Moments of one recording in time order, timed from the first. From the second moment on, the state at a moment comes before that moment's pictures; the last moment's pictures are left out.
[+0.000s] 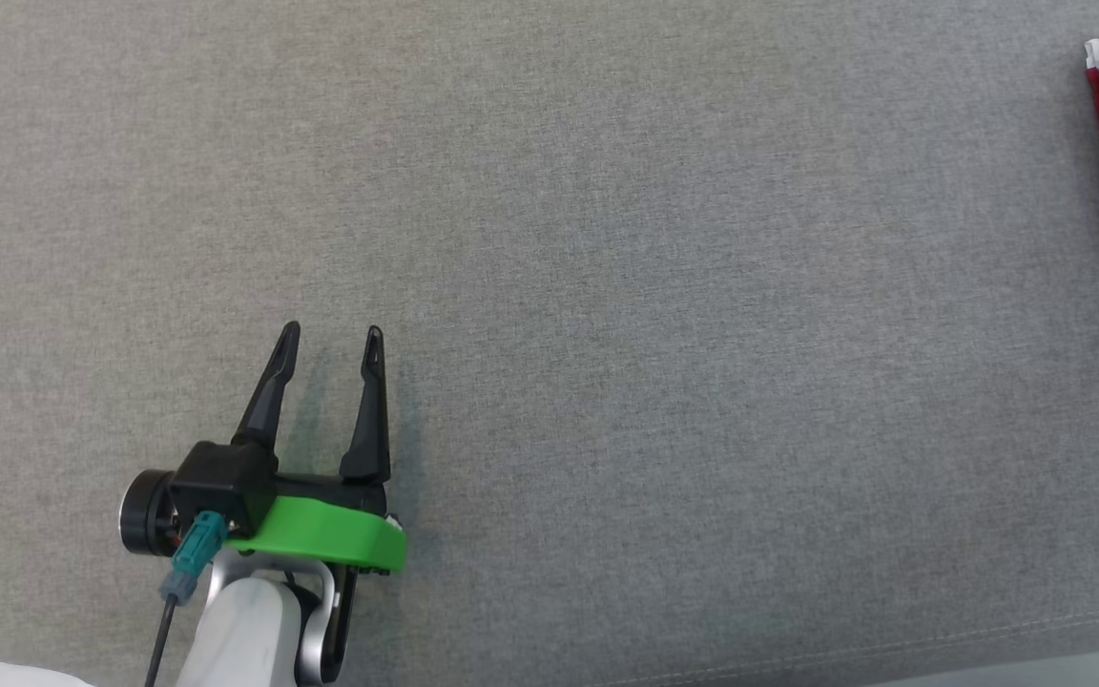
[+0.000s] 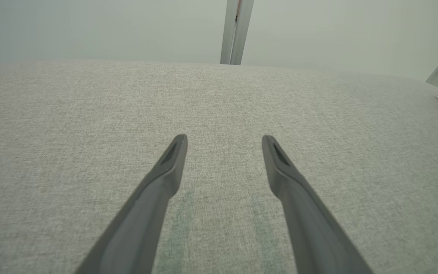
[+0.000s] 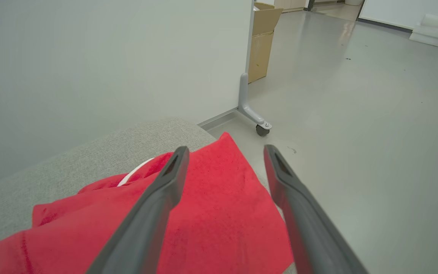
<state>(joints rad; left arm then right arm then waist) -0.21 0.05 -0.20 0.18 -0.23 -0.04 -0.26 -0.85 -0.37 -0.77 0.74 -0.09 0.13 -0.02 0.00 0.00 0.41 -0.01</state>
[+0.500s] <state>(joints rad) -0.23 0.05 -0.16 0.18 -0.25 -0.03 -0.26 -0.89 -0.32 -0.36 0.71 0.02 0.13 -0.19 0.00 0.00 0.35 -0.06</state>
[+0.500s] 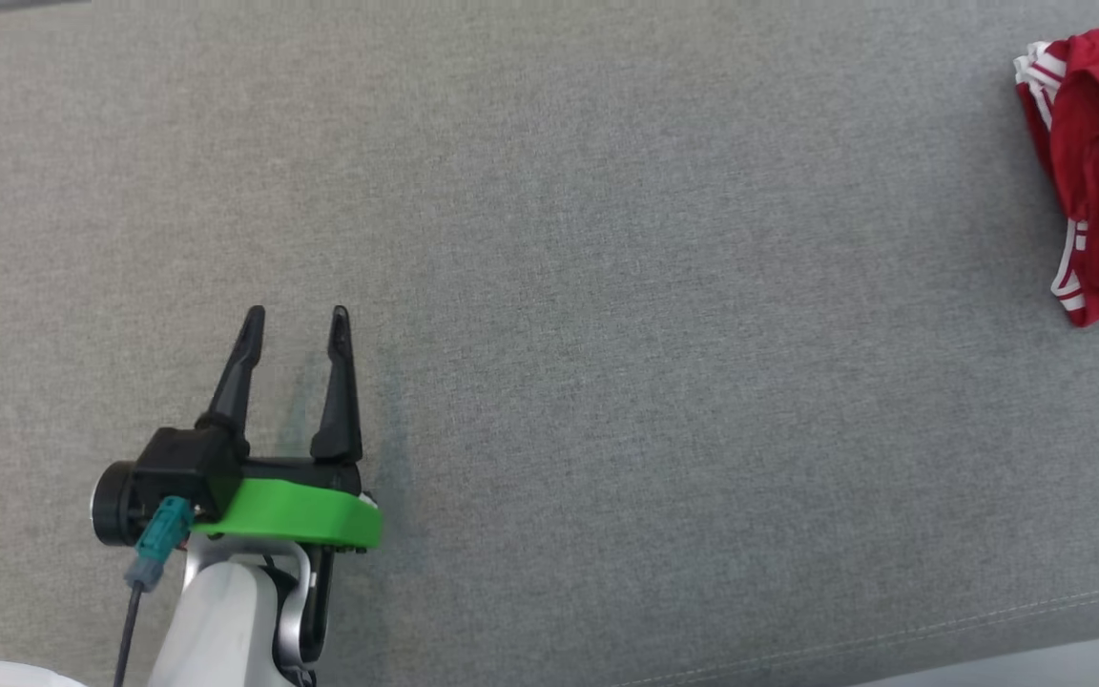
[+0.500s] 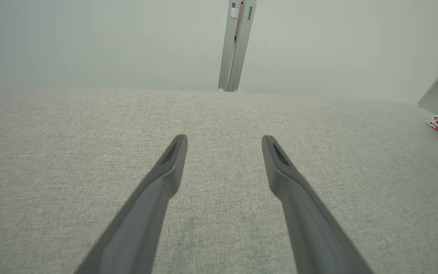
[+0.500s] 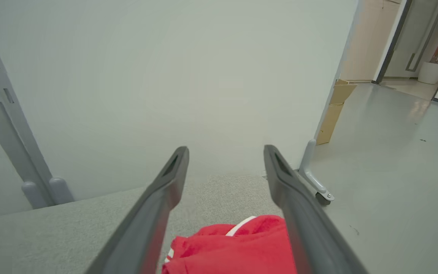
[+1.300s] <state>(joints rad) -0.13 0.05 -0.10 0.27 -0.33 0.02 -0.26 -0.33 -0.07 -0.01 0.35 0.19 0.13 -0.26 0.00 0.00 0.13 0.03</state>
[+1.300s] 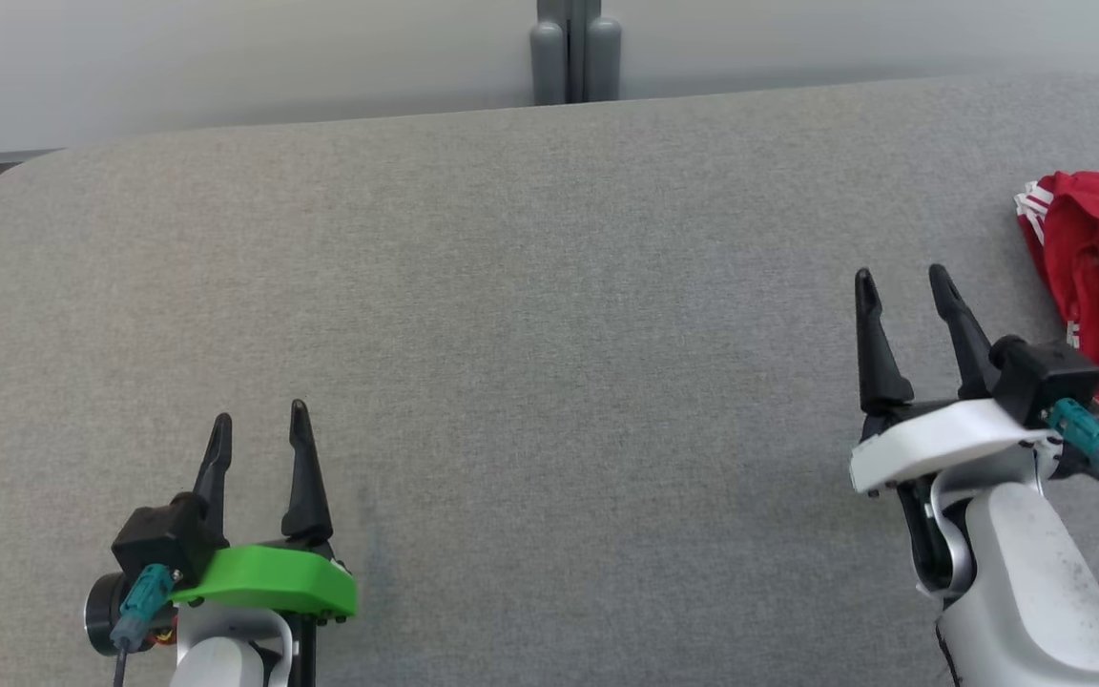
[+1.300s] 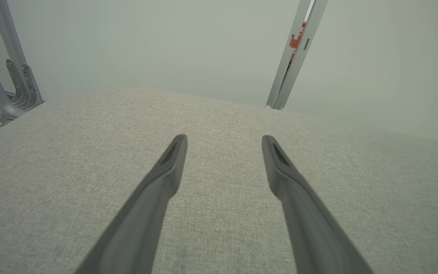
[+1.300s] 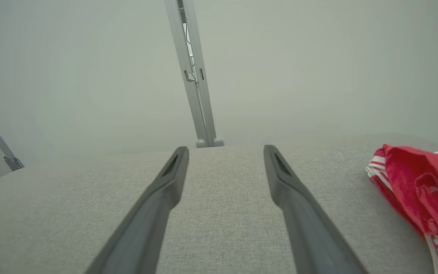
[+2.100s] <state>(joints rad) -0.08 0.05 -0.16 0.29 -0.32 0.04 -0.26 -0.10 -0.05 0.01 0.22 0.24 0.13 -0.26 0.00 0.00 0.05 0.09</state>
